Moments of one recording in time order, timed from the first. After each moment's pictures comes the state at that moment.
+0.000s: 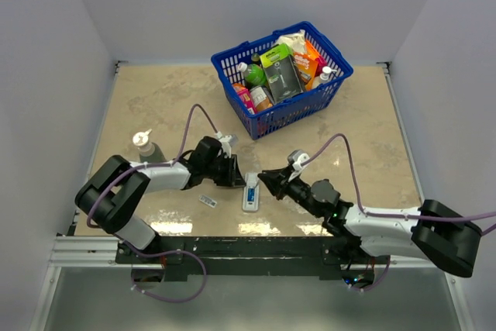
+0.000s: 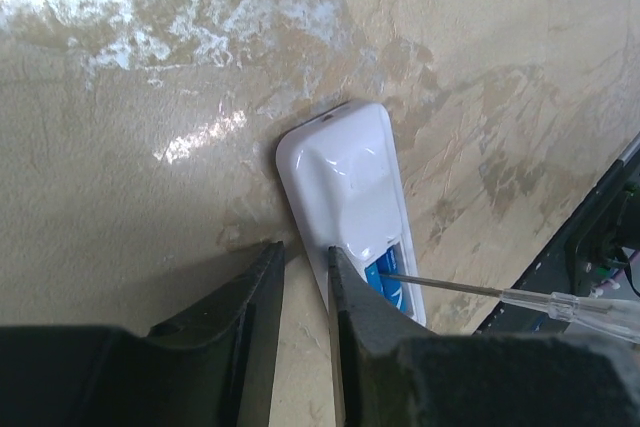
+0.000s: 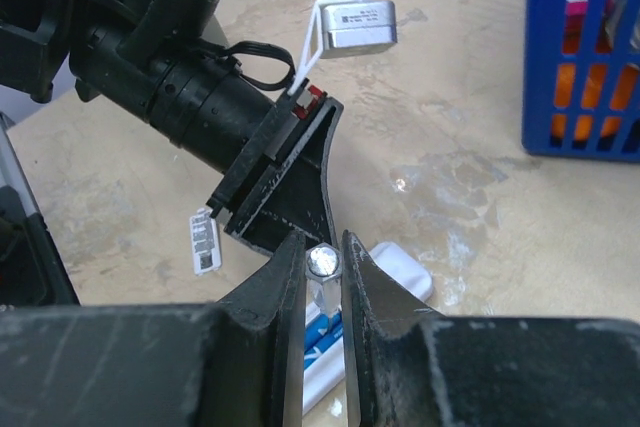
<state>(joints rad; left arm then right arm) -0.63 1.57 0.61 0.17 0.38 -0.60 1.01 1.08 0.15 0.92 0.19 0.29</state>
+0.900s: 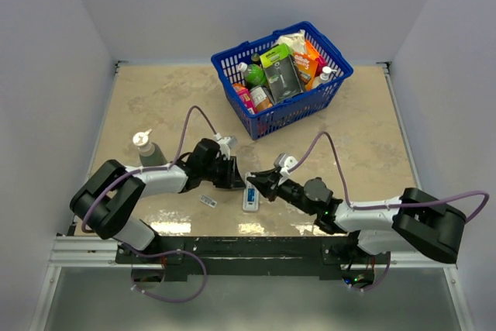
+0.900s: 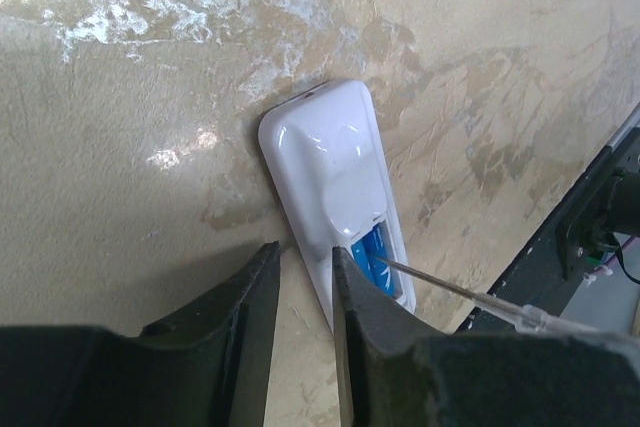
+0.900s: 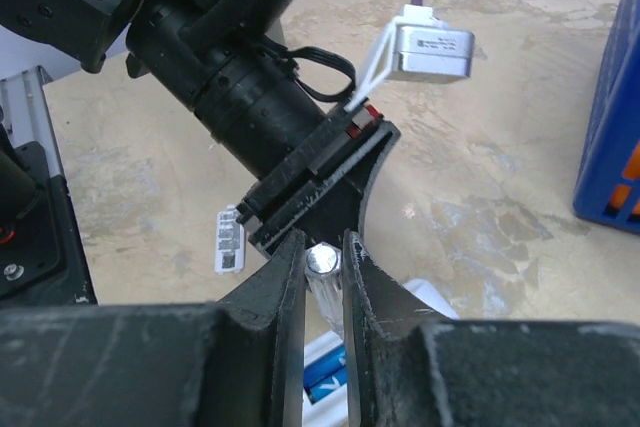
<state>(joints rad) -0.64 1.52 0.57 0.17 0.39 -0.60 1.04 1.26 0.23 1.05 0.04 0.14</state>
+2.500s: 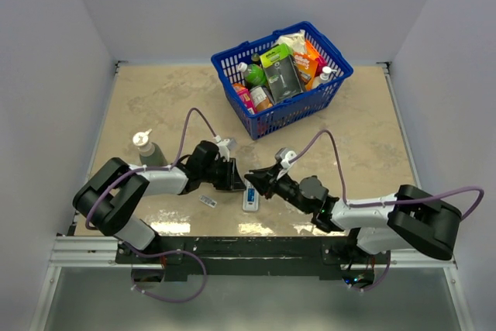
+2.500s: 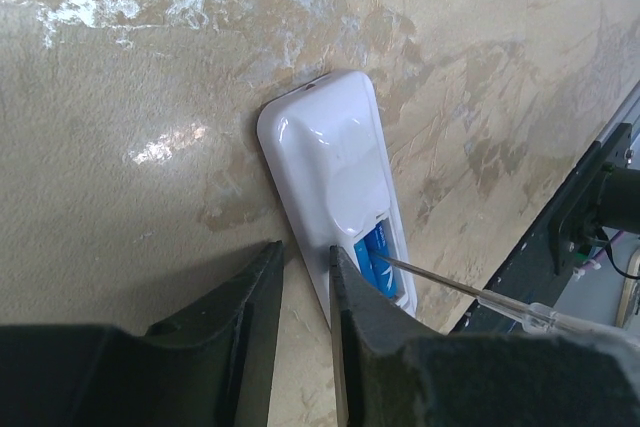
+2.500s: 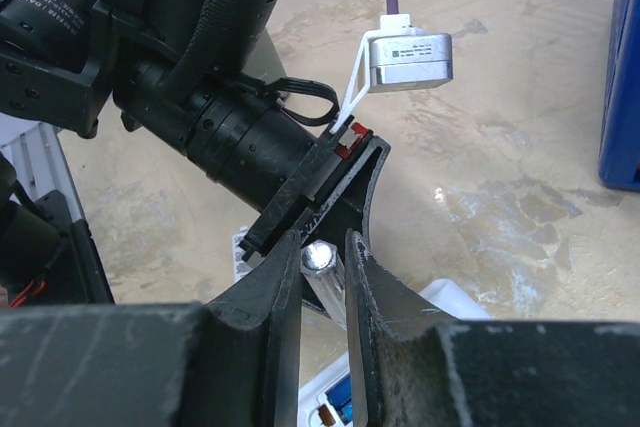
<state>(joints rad) -0.63 1.55 0.53 0.25 0.42 -0.63 1.05 1.30 0.26 1.02 0.12 0.30</state>
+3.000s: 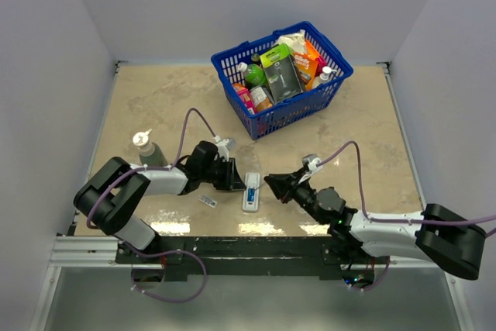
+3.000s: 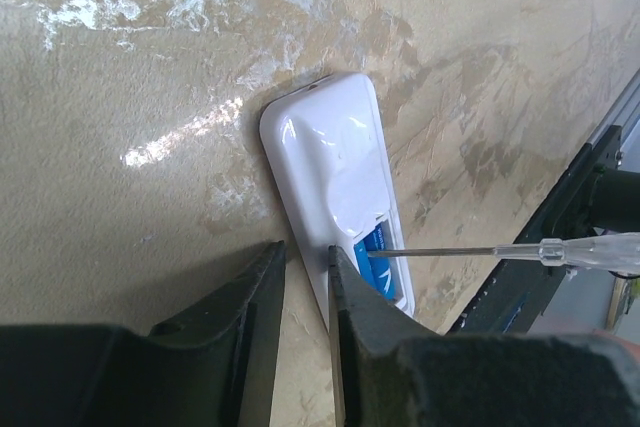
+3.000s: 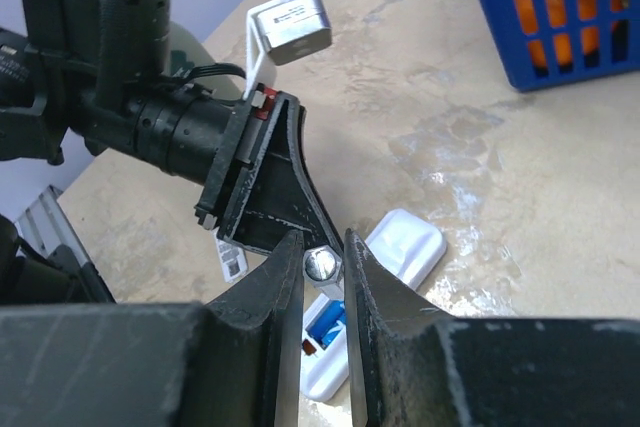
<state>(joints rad) -0.63 1.56 0.52 0.28 0.44 -0.64 1.05 1.06 0.08 0.96 0.30 0.50</state>
